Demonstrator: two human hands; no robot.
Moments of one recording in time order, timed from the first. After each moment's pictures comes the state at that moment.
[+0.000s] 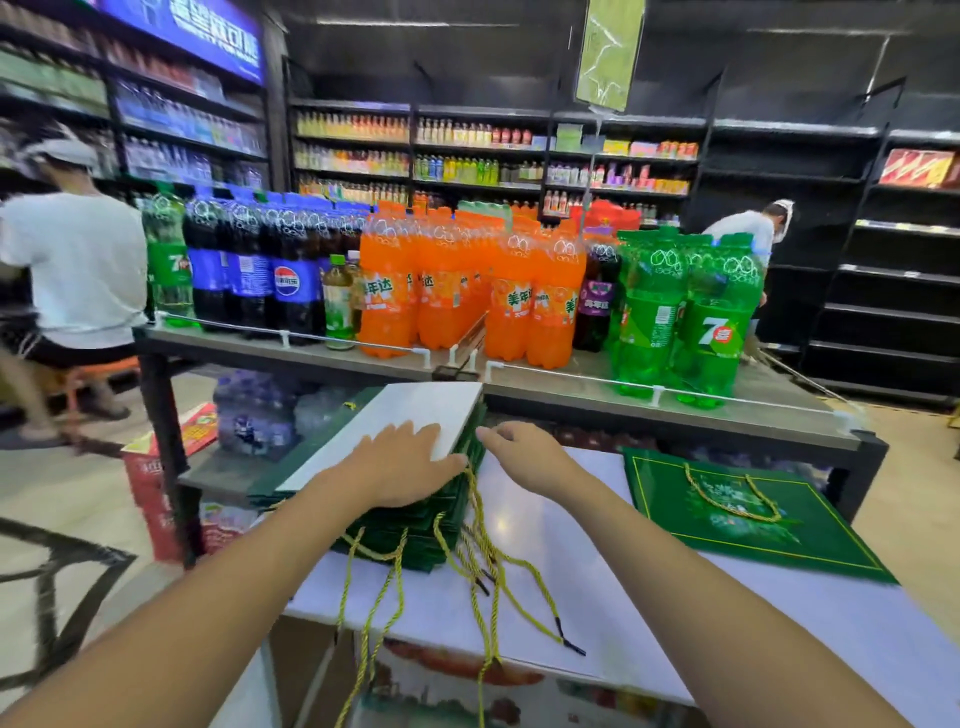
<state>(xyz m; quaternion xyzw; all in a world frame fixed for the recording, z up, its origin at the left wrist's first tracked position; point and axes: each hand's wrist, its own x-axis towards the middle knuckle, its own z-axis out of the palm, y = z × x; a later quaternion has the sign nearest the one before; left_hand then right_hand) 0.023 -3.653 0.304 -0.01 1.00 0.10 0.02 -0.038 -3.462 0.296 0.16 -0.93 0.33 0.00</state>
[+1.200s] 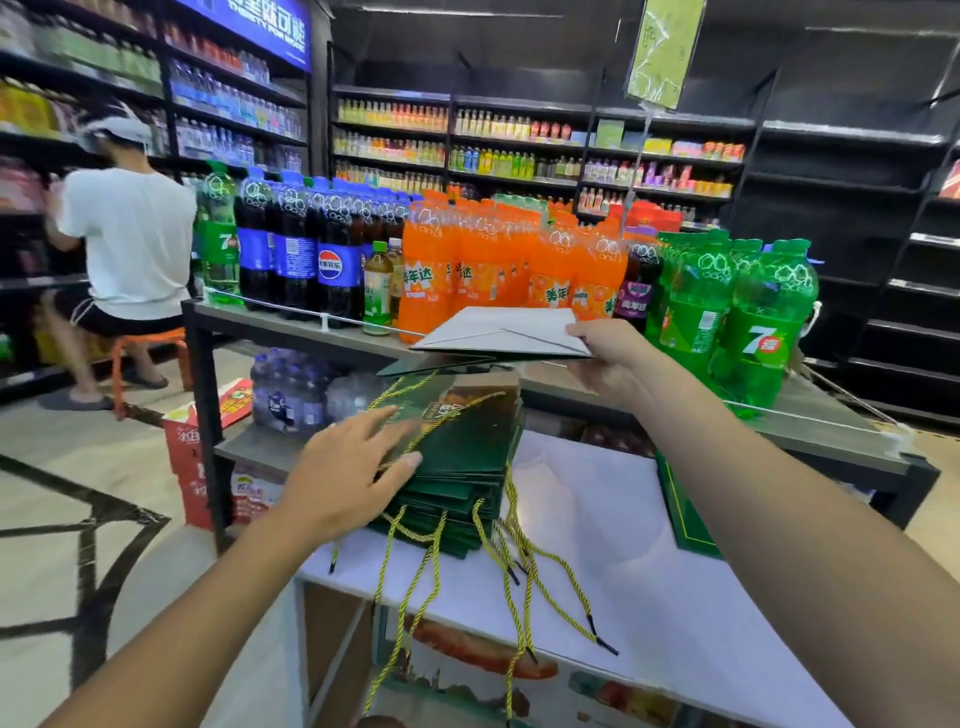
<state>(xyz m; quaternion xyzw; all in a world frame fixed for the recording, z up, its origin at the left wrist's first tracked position) 0.081 -3.734 0.259 0.03 0.97 0.10 -0.23 -0.044 -3.467 0.418 0.02 -0.65 0.76 -0.08</state>
